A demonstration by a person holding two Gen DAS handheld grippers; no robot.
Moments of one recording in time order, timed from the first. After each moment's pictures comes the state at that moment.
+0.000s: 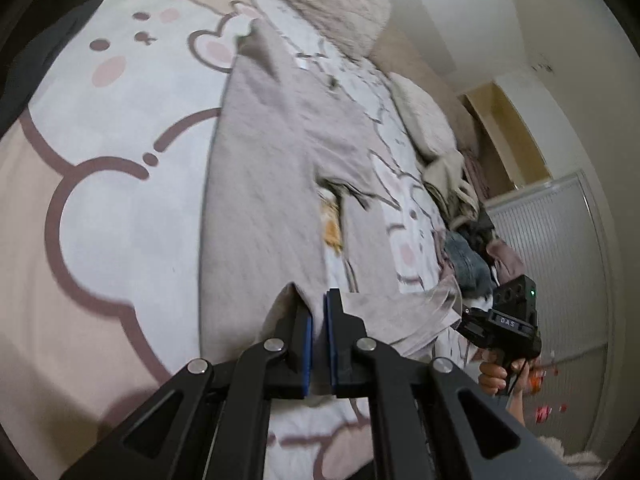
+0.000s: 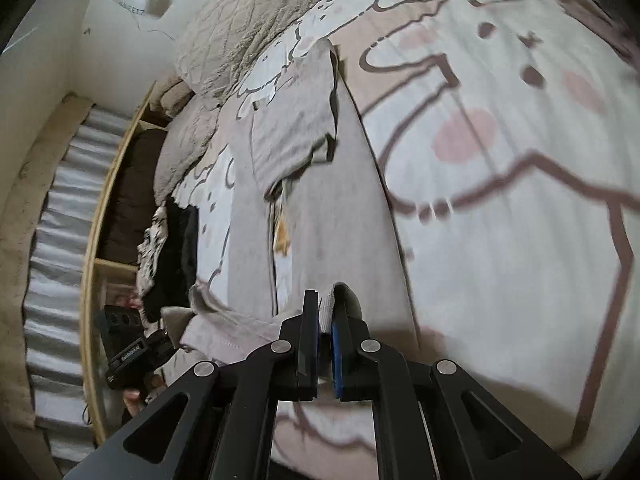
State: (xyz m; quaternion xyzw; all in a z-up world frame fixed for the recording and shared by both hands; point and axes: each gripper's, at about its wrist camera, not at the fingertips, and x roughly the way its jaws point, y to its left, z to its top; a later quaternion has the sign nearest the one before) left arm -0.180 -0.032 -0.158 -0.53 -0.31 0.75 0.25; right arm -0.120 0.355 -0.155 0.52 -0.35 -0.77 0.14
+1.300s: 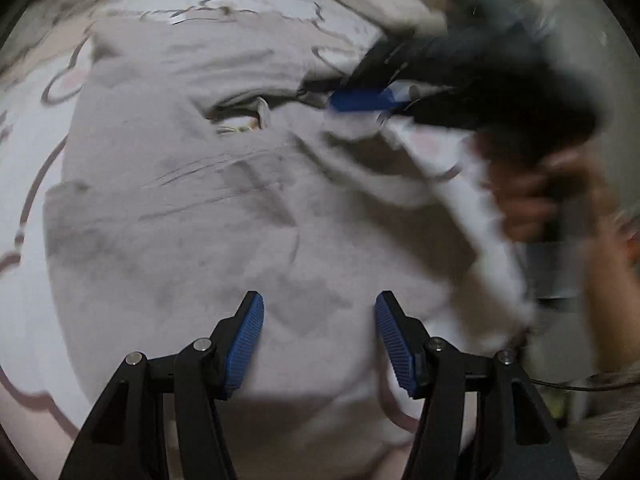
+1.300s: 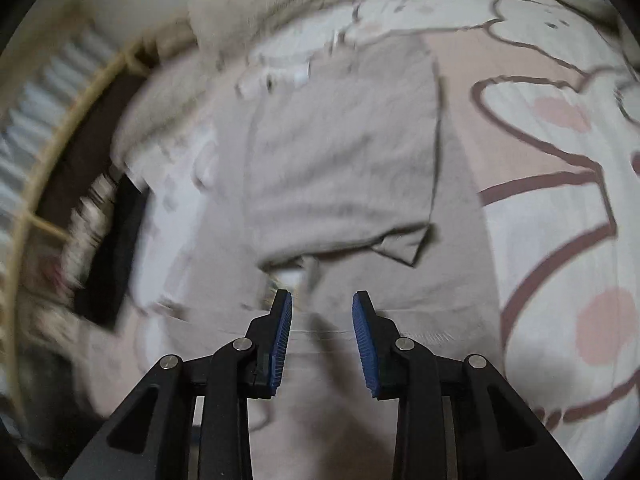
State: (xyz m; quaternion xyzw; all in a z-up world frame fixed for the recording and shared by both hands) left arm -0.157 0.129 -0.190 -0.55 0.03 0.78 0.30; right arm -0.235 0.301 -0.155 0.51 -0.23 -0.81 0.16
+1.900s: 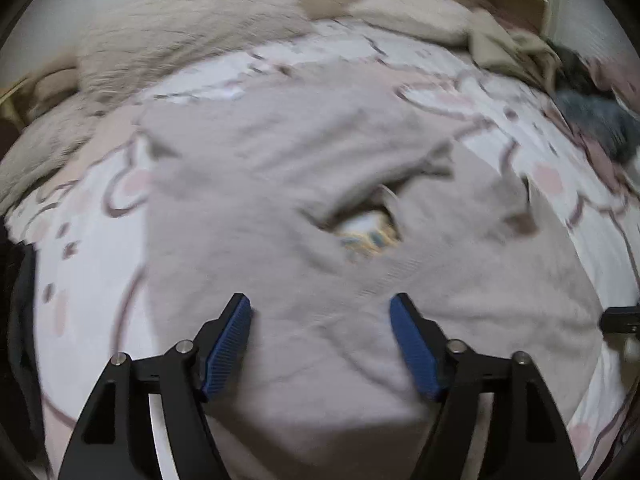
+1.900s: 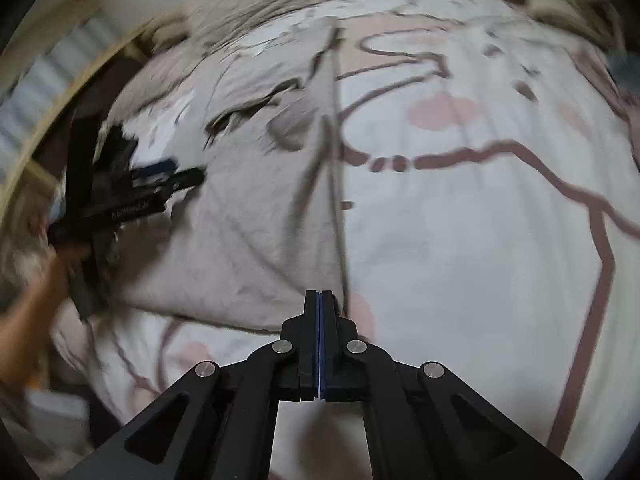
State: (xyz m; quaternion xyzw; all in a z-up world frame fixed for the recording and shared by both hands) left arm -0.218 0.112 -0.180 -0.44 0.12 0.87 0.18; right arm -0.080 0.351 -0.177 0.52 -0.15 -0.84 0.08
